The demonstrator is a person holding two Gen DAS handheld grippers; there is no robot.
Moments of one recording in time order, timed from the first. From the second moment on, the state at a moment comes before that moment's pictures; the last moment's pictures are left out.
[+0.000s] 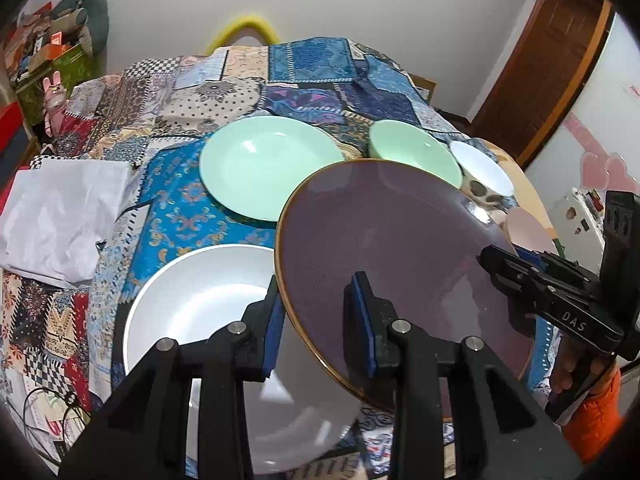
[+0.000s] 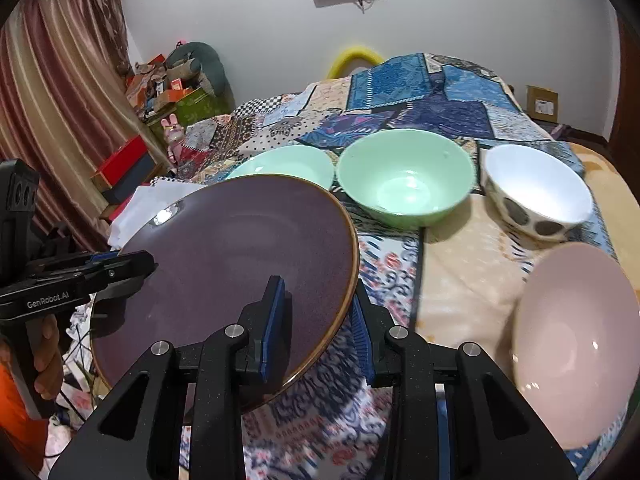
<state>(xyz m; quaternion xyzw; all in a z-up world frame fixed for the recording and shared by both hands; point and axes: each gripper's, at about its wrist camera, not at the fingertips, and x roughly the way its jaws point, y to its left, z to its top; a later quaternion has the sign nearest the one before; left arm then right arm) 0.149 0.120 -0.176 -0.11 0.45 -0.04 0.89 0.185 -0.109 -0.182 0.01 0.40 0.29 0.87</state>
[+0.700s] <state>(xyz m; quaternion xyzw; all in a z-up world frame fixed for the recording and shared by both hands) 0.146 0.058 -0.218 -0.10 0.50 -0.07 0.86 0.157 -0.169 -0.214 0.03 0.44 0.24 0.87</state>
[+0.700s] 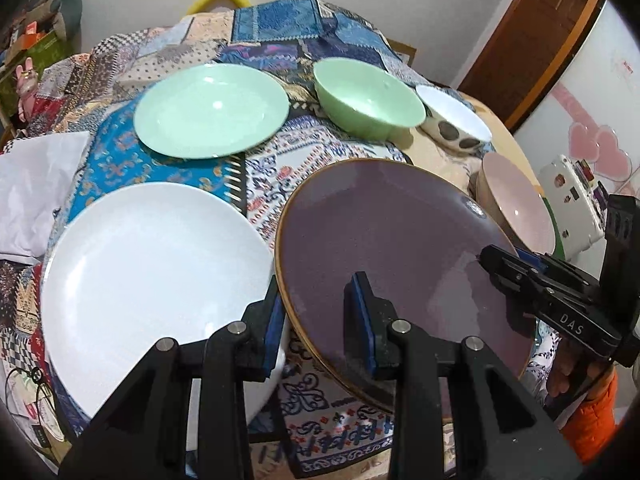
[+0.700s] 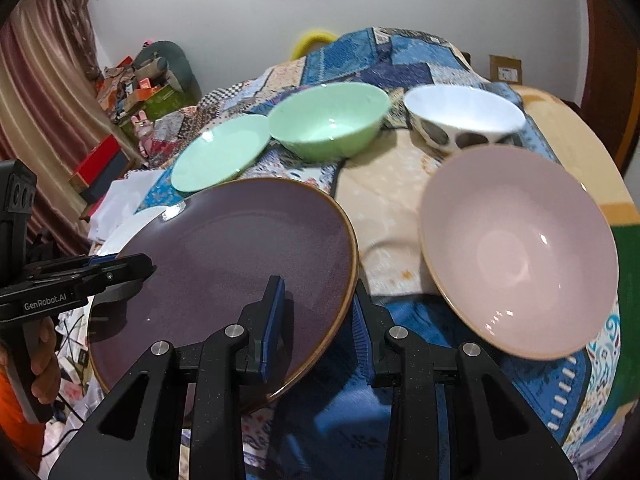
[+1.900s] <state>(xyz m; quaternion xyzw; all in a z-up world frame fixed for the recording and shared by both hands) 0.137 0.045 -0.208 -0.06 0.47 -0.05 0.88 0.139 -0.193 -0.210 0.00 0.44 0.19 0.88</state>
